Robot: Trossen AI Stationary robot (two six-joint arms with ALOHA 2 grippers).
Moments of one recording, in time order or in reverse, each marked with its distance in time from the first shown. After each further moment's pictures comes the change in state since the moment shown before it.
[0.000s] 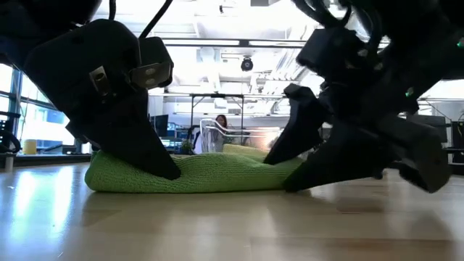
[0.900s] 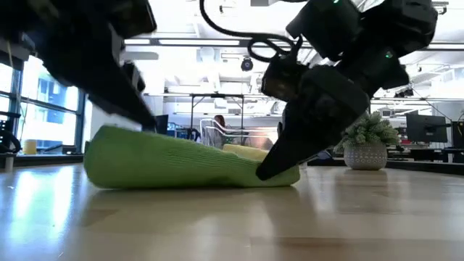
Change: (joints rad) left arm -0.008 -0.251 -0.007 -0.196 0.032 0.238; right arm -0.175 0.032 0.005 -0.053 -0.340 0.556
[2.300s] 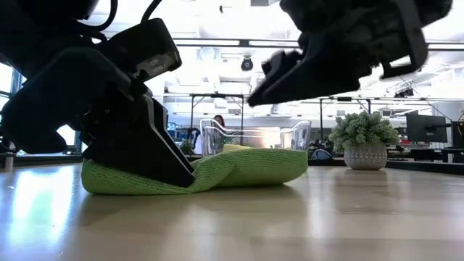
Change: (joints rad) left arm -0.002 0.307 0.088 0.173 -0.160 0.103; right arm 0.008 -0.196 -0.009 0.082 -0.151 -0.457
